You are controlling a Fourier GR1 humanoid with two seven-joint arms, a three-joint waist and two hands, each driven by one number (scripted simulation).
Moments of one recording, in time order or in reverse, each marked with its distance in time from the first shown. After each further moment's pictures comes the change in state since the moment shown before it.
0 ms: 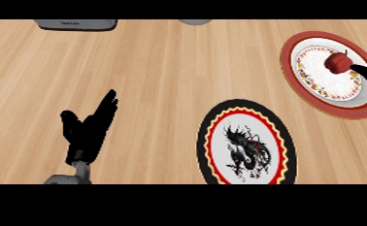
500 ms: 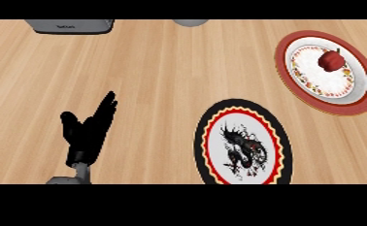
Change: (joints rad) left arm 0.012 -0.013 0.010 0.001 -0.007 0.008 0.003; right arm 0.162 -0.086 0.000 0.038 -0.044 0.357 -0.123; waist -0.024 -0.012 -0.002
